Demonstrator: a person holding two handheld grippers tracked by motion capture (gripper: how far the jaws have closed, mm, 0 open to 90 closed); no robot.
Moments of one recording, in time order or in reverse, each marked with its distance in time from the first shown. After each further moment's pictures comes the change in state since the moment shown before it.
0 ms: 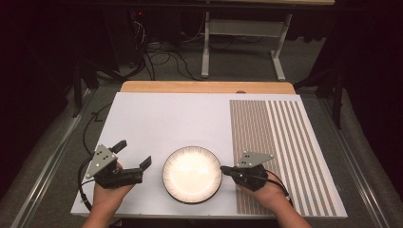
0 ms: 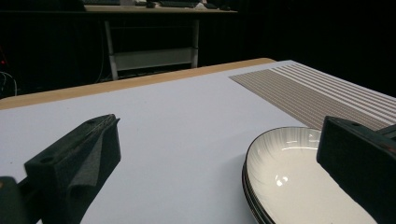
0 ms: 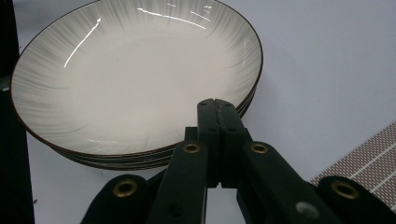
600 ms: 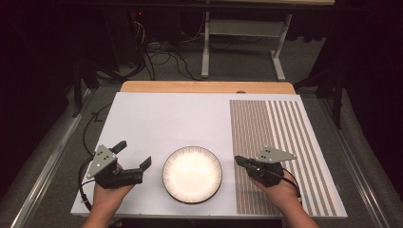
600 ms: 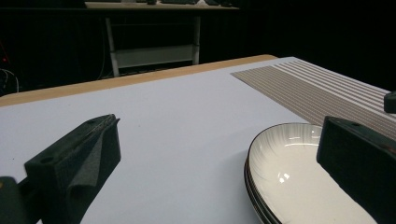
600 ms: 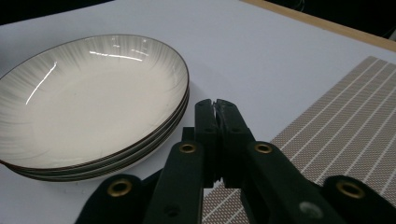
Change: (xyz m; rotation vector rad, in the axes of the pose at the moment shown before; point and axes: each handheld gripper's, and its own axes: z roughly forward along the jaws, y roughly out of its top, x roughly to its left) left arm 0.000 -0.002 0.001 0.015 0.005 0.002; right arm -0.017 -0.005 -0.037 -0.126 -0.153 0.100
